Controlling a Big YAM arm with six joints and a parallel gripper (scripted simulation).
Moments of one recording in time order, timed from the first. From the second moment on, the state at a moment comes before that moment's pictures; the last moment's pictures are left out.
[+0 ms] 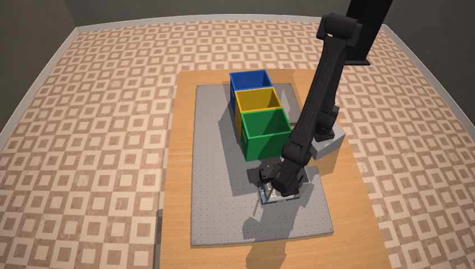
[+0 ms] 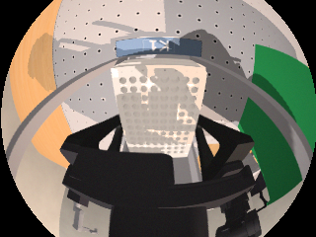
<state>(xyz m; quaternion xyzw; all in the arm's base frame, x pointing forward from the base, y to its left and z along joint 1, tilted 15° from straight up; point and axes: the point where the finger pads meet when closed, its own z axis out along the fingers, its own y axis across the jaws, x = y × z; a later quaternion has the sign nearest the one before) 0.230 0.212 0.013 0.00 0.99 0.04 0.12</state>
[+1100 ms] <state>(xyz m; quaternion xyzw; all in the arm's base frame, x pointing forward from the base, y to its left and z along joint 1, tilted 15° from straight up) 0.219 0.208 0.061 0.00 0.99 0.04 0.12</state>
